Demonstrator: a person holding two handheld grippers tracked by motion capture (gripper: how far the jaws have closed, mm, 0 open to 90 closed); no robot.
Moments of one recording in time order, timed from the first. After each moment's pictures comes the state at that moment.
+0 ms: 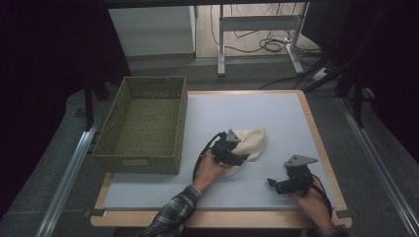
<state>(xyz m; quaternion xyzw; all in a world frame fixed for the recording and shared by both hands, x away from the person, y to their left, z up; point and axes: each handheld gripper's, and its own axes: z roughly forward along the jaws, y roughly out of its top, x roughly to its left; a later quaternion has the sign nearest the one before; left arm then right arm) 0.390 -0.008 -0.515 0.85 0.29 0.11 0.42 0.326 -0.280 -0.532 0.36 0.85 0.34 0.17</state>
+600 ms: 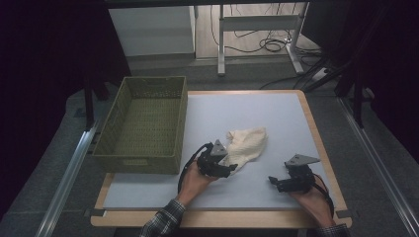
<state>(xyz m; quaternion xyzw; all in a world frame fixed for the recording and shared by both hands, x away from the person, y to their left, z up) 0.343 0.029 -0.519 0.86 0.28 0.12 0.42 0.326 -0.284 -0.530 0.37 0.84 0.35 0.17</state>
